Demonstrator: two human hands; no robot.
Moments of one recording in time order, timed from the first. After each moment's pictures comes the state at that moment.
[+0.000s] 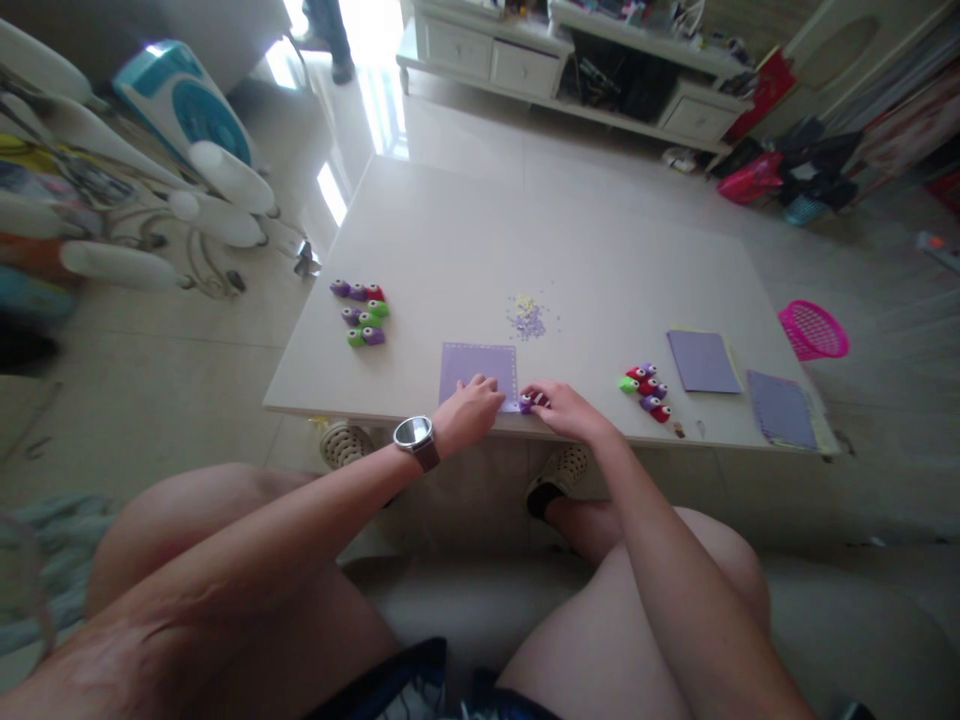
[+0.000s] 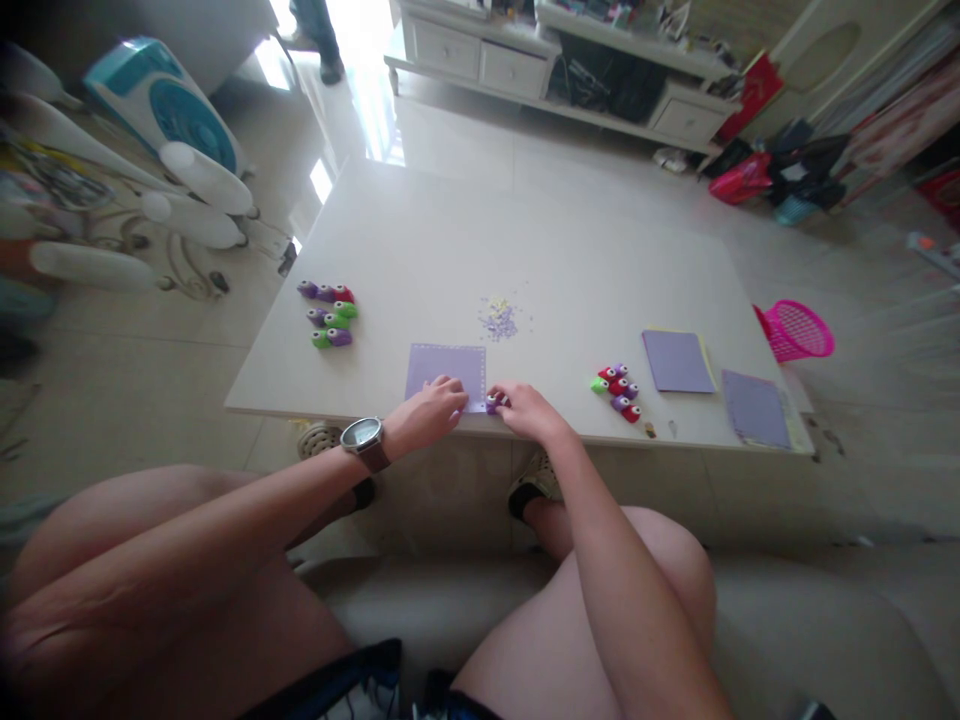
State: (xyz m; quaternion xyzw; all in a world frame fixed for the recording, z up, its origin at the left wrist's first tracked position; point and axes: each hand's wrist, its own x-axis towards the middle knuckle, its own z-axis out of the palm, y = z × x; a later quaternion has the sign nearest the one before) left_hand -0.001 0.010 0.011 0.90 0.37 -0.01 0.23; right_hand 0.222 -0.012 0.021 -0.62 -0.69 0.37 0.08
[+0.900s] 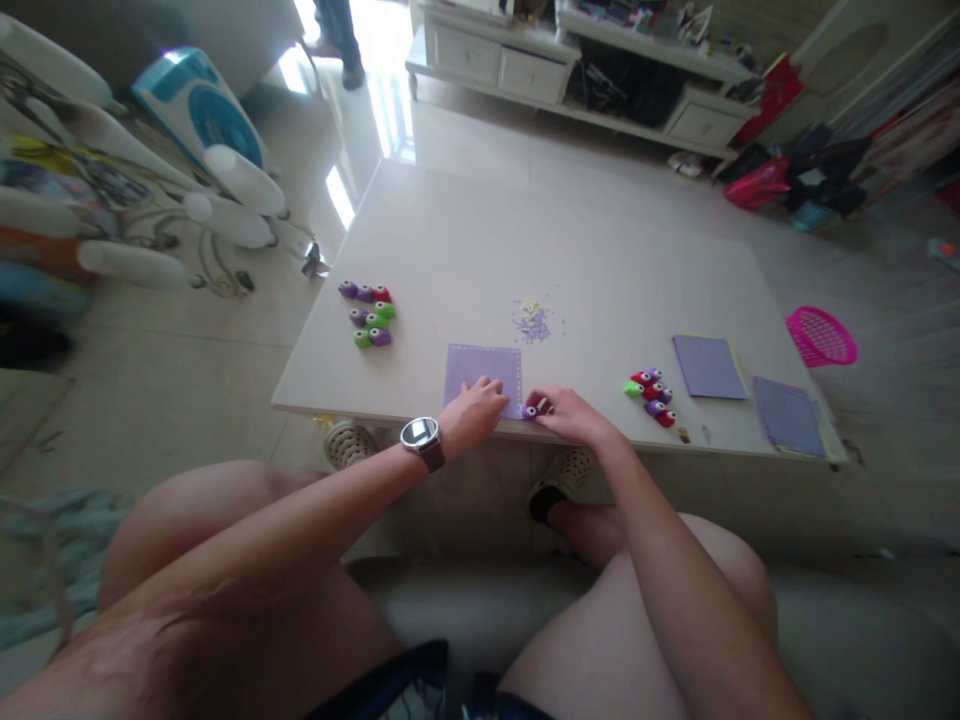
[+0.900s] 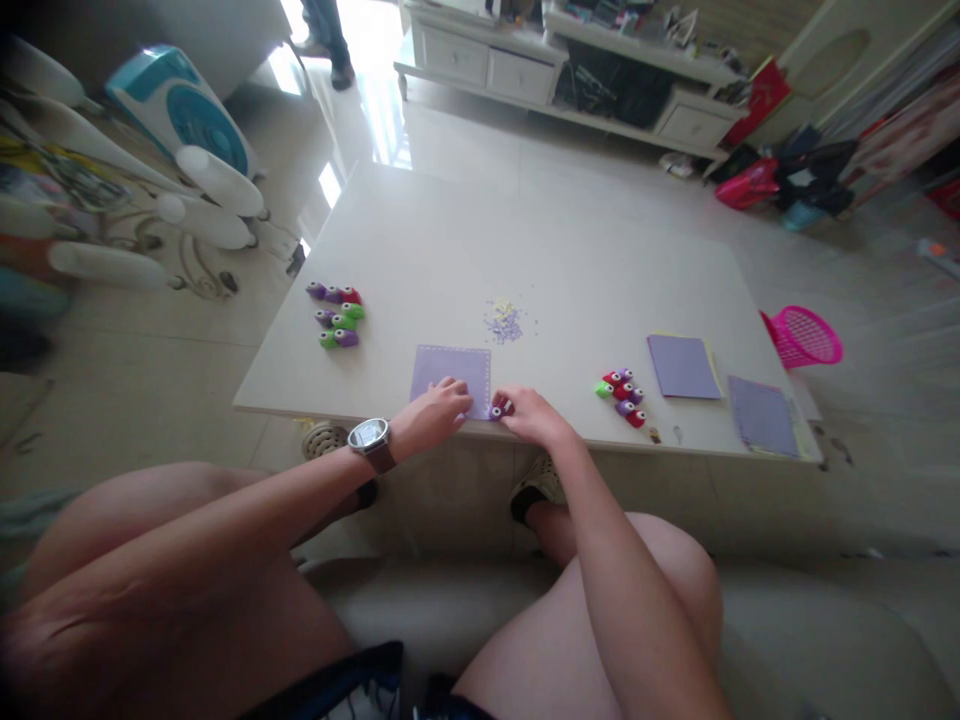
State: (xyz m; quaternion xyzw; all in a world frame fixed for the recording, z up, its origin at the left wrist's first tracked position) left_hand -0.001 0.011 0.011 0.91 0.36 -0.02 0.22; right_hand 0.225 -0.013 0.016 -0.60 -0.68 0.40 0.08
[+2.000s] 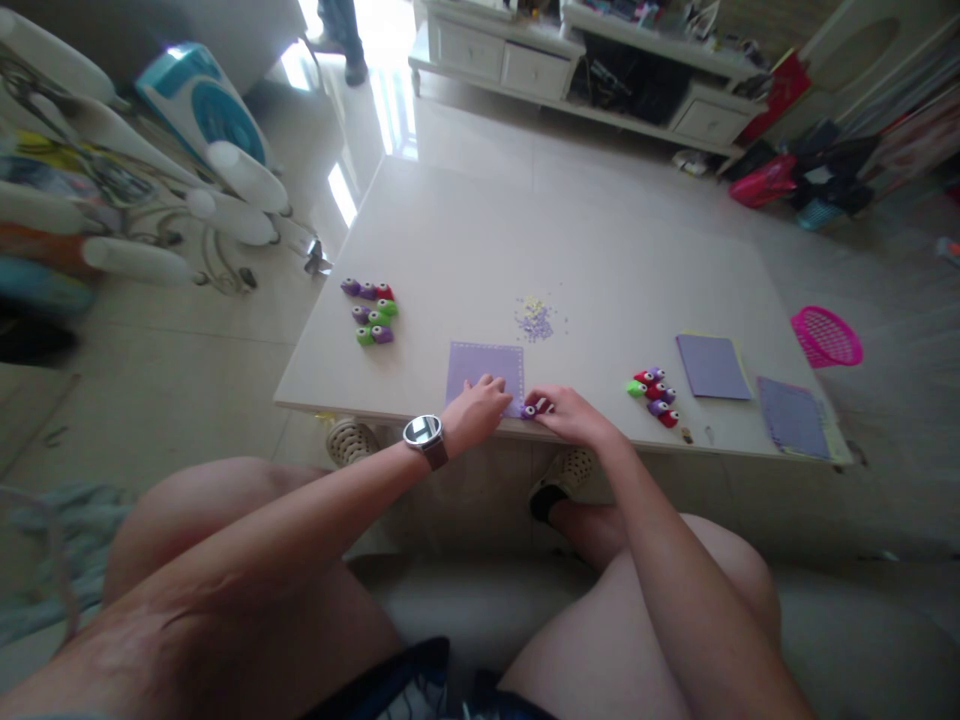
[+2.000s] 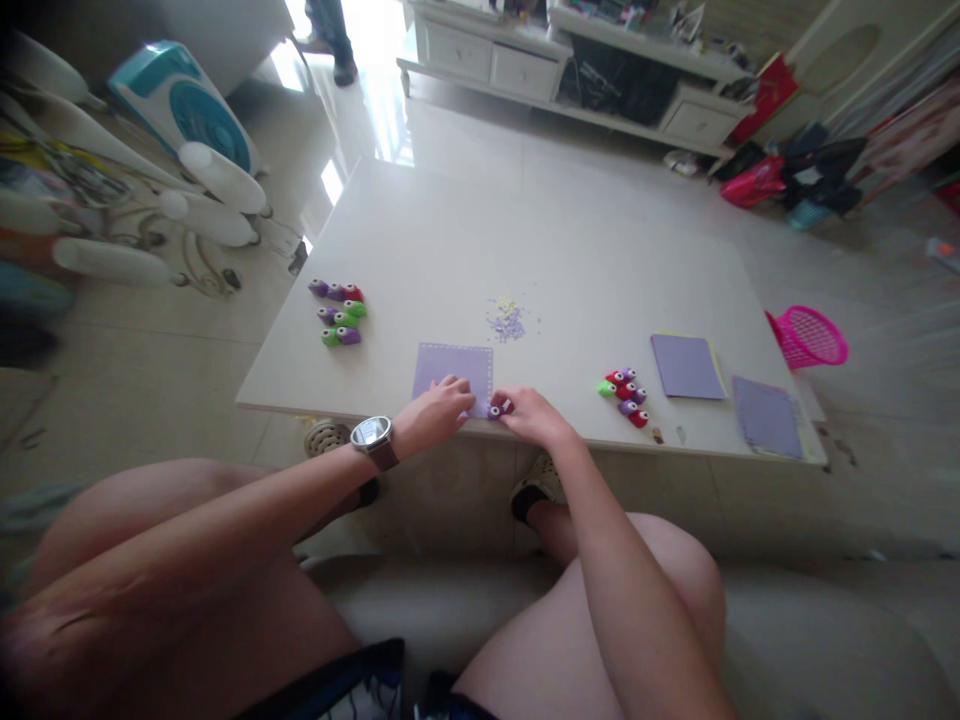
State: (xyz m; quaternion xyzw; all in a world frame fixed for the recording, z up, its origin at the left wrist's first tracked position) left_hand -0.001 0.011 0.016 0.90 0.36 -0.03 0.22; right_hand 0.222 -0.014 0.014 -0.59 -0.70 0.40 0.10
